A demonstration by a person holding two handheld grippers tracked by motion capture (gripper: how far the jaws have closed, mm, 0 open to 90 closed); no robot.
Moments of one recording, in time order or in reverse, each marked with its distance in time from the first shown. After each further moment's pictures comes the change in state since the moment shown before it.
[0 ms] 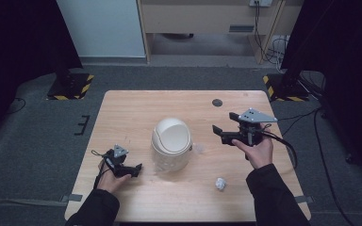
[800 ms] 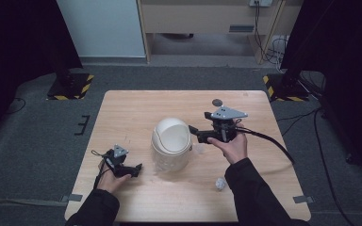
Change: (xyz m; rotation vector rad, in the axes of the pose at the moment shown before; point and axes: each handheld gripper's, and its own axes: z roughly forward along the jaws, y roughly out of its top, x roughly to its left) left arm 0.000 0.000 0.000 0.000 0.000 0.000; right arm 0.040 0.007 0.055 0.035 0.103 -0.022
